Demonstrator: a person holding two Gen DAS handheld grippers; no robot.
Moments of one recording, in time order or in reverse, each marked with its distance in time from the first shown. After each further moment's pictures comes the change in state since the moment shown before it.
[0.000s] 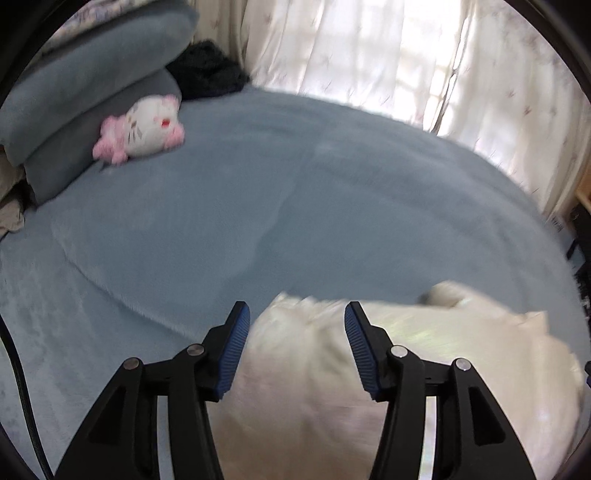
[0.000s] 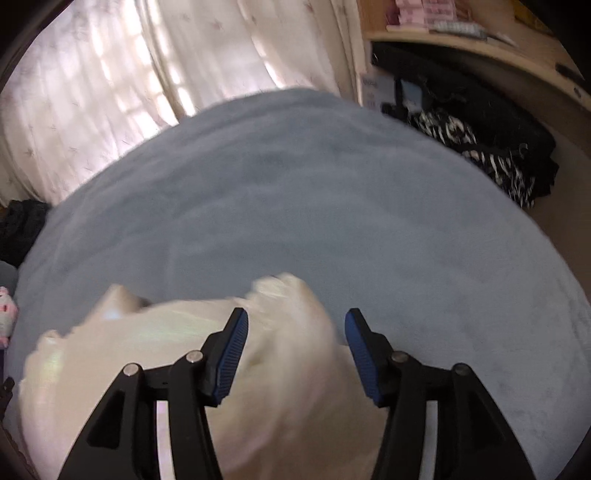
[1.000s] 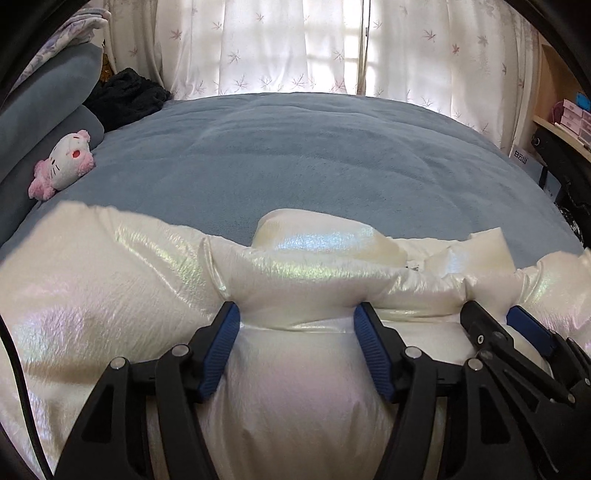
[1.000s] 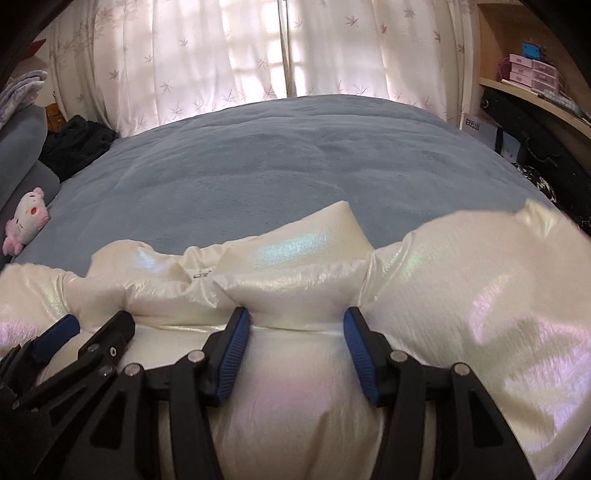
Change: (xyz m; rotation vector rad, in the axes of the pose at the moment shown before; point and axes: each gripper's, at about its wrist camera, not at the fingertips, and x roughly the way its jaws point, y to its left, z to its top) left arm 0.039 -0.161 -0.085 0.217 0.001 -0.064; right arm 0.041 0.190 -0.098 -0.275 -0.046 0.113
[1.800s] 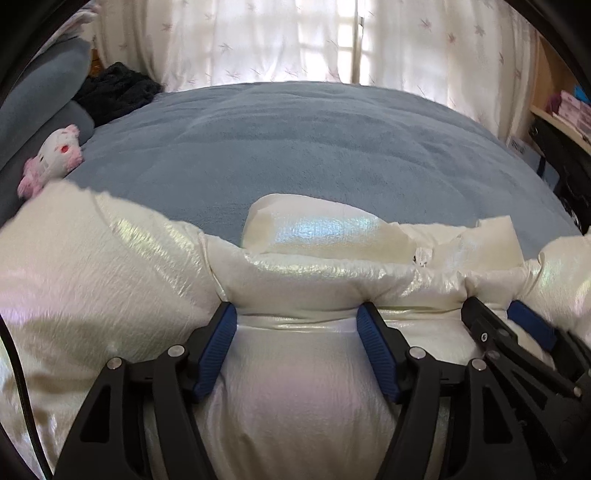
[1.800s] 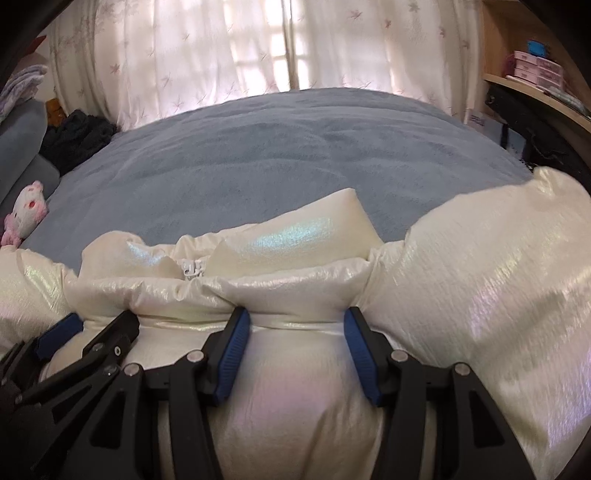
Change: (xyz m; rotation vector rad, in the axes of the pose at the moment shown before) left arm 0.024 0.006 0.003 0.037 0.058 -0.032; right arm 0.013 -0.004 0.004 -0.024 0.047 0.022
